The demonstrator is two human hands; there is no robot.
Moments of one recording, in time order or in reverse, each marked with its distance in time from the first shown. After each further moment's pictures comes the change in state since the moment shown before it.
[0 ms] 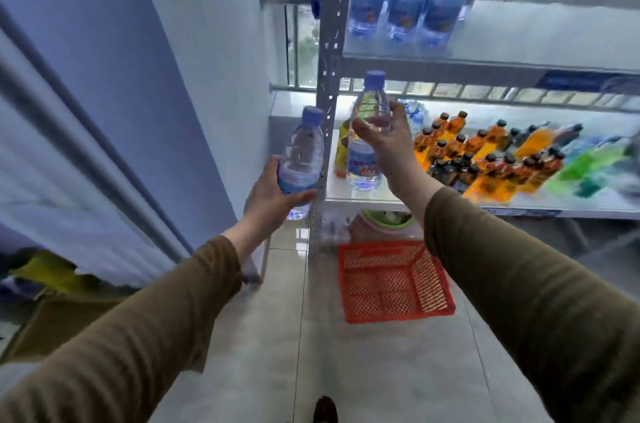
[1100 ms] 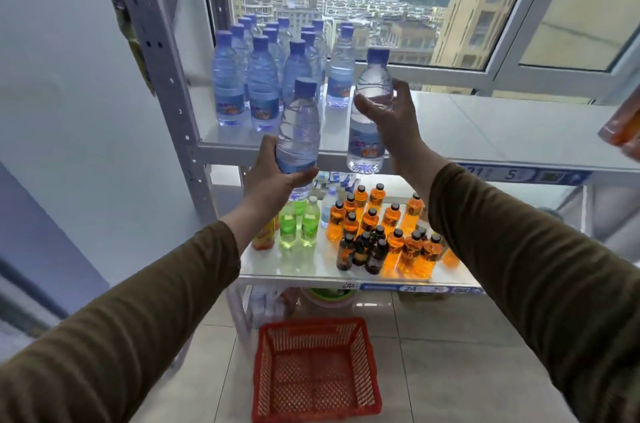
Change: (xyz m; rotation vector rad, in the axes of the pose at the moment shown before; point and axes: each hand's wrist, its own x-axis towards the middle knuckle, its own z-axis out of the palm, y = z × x) left_hand 0.137 0.239 0.233 -0.089 0.182 0.245; right_hand 0.182 -0.083 -0.301 0.034 0.053 -0.198
